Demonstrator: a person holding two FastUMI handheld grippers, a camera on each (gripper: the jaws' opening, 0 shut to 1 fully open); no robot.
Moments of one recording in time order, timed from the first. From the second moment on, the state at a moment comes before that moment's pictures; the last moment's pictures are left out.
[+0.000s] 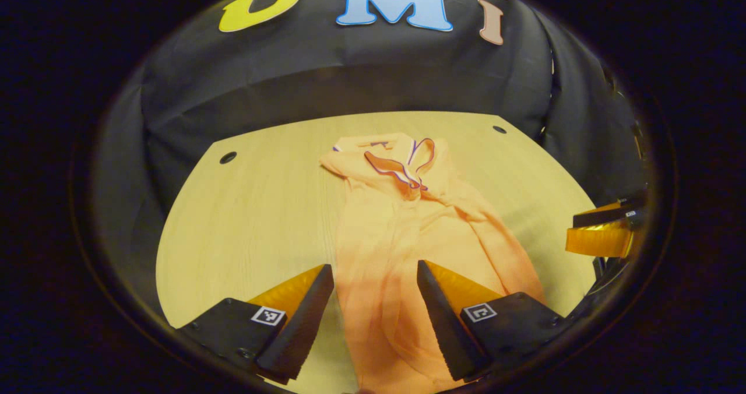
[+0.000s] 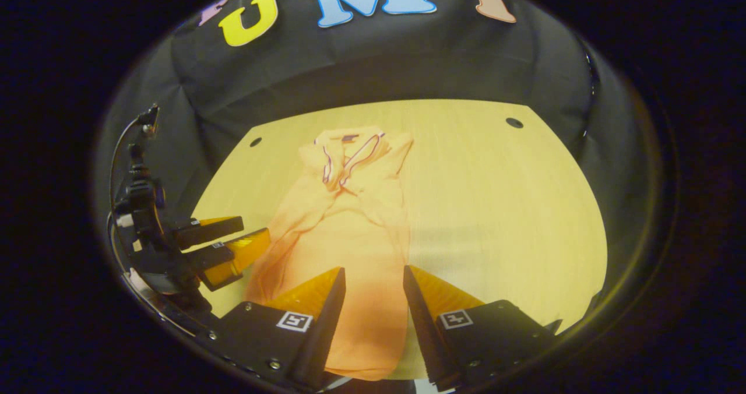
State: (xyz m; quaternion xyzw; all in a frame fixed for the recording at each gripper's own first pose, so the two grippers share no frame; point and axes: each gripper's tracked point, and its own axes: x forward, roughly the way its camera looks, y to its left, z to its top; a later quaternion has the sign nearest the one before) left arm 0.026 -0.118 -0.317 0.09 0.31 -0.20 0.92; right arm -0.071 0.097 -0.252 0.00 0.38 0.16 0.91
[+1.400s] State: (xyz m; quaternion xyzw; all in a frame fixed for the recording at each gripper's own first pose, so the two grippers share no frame) left arm -0.130 -0.059 -0.422 0.12 0.58 -0.14 0.80; right arm -0.173 0.095 -0.385 -0.14 0.59 0.13 0.79
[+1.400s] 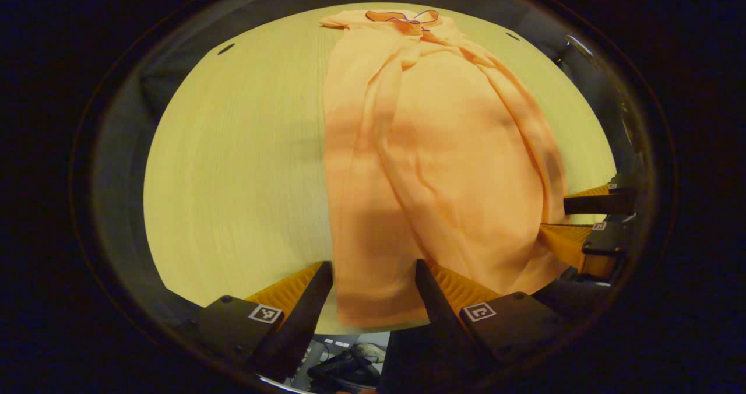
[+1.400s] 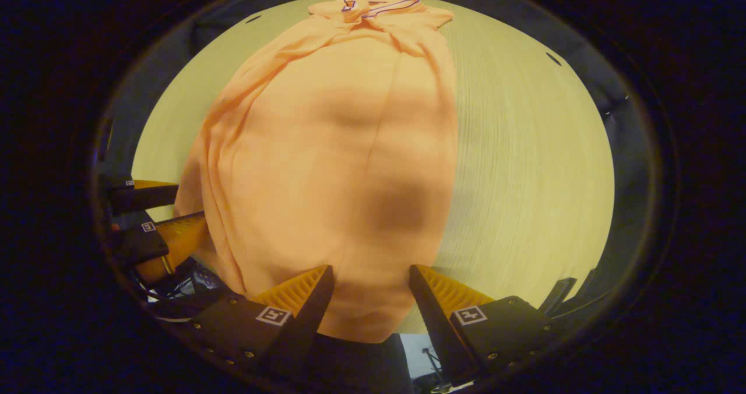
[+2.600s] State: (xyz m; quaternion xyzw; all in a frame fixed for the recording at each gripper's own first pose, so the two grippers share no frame) left arm -0.092 -0.085 -0.395 0.08 0.62 -0.10 0.77; right arm -0.163 0.103 -0.385 -0.10 0.60 0.11 0.79
